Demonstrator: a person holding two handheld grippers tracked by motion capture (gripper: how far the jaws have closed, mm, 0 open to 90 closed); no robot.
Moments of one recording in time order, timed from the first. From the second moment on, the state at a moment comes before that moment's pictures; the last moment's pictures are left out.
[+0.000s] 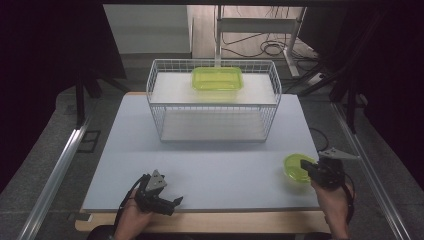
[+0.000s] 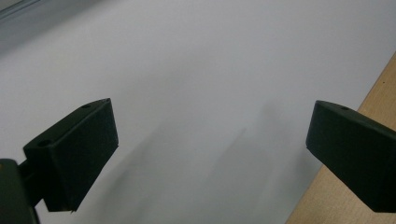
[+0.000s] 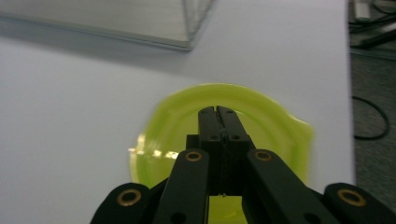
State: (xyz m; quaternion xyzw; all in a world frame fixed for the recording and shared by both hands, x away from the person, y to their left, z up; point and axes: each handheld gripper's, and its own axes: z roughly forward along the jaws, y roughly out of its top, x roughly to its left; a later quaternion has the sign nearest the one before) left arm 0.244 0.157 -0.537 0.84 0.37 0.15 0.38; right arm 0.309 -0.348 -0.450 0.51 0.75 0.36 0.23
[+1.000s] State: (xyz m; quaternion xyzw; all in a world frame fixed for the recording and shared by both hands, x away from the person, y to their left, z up) left arm 0.244 0.156 -0.539 0.84 0.37 0.15 0.37; right arm 0.321 -0.388 -0.475 0.56 0.72 0.32 0.24
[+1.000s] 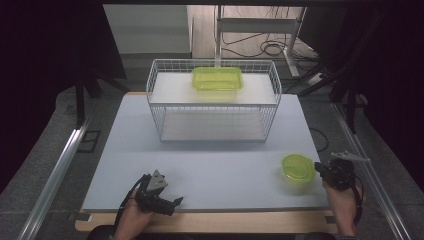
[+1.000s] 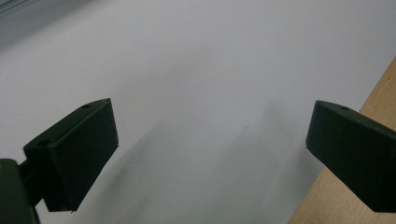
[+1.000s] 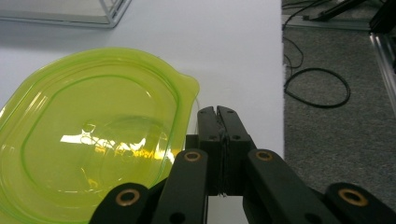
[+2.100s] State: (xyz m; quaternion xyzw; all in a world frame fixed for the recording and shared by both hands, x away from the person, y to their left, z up) left arm 0.244 0.155 -0.539 0.84 0.37 0.15 0.36; right arm 0.308 -0.341 -0.488 0.54 0.76 0.34 0.14
